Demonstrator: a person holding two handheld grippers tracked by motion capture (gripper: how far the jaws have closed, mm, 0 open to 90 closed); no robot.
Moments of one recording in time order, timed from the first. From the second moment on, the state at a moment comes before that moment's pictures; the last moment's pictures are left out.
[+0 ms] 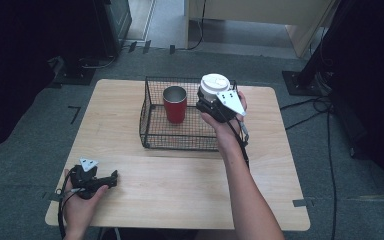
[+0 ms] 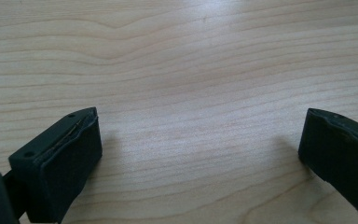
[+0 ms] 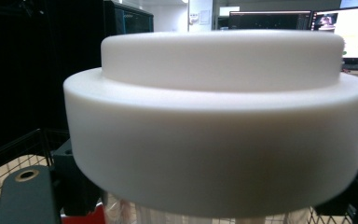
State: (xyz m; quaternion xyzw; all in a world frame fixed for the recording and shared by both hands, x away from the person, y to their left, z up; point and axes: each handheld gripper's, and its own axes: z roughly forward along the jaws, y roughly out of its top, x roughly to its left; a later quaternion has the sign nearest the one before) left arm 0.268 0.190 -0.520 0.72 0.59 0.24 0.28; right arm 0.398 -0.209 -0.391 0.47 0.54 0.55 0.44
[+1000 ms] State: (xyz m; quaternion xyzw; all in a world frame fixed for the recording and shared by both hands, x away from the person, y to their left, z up) left arm 0.268 0.190 -0.520 0.72 0.59 0.24 0.28; right arm 0.446 -0.202 -0.442 0.52 0.55 0.50 0.42
